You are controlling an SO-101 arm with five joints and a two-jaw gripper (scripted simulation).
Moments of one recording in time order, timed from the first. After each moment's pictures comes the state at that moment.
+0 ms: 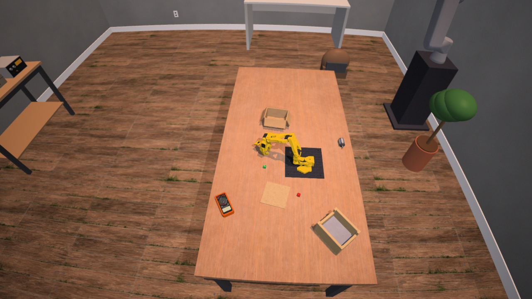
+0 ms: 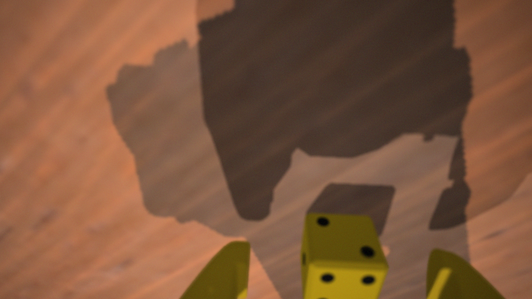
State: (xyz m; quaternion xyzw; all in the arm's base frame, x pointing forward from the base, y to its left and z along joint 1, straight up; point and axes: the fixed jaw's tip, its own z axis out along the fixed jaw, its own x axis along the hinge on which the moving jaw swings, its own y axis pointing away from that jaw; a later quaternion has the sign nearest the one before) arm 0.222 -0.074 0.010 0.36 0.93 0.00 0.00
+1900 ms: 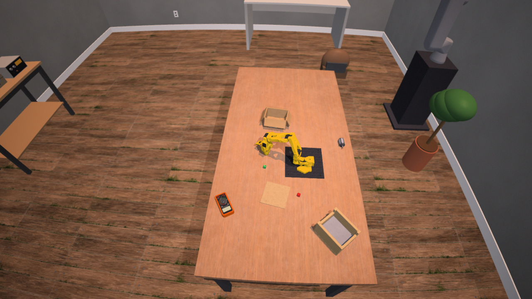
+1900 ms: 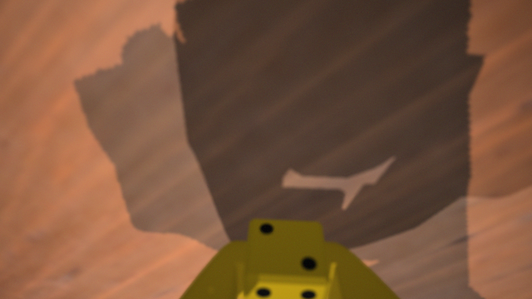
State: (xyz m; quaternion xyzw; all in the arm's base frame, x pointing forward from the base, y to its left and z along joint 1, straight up) arm 0.213 -0.081 0.004 0.36 0.93 0.00 -0.01
